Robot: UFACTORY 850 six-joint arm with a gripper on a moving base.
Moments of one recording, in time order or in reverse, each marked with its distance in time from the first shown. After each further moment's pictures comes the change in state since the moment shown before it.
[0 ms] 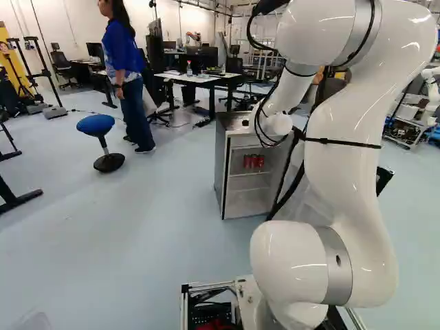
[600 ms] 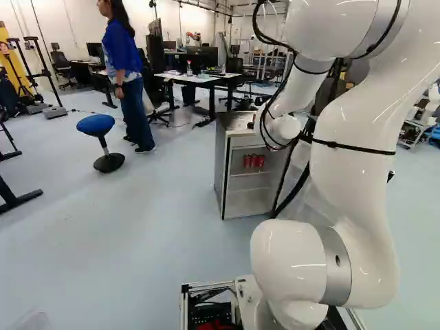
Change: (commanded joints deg) arm -2.8 6.1 6.9 0.0 0.0 0.0
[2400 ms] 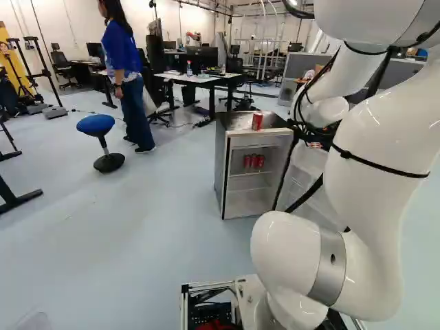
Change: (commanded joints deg) arm -15.9 10.1 -1.0 4.3 -21.1 0.0
